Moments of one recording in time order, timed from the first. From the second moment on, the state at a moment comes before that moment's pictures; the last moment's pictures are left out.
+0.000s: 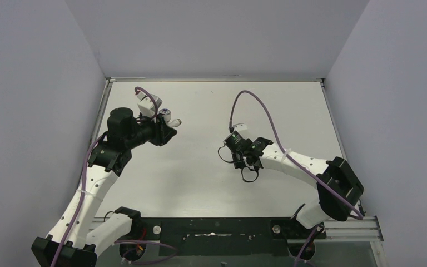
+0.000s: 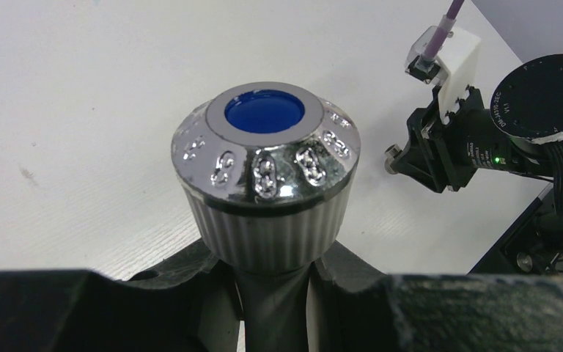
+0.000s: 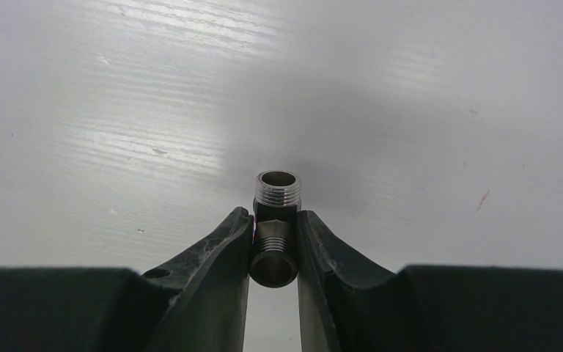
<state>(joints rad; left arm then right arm) -0.29 0.95 0.97 -0.42 0.42 -0.14 0.83 1.49 0.99 -0.66 0.36 0.54</state>
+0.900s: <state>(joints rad) -0.29 0.95 0.98 -0.45 0.41 -0.14 0.83 1.60 0.95 -0.44 0.12 0.27</state>
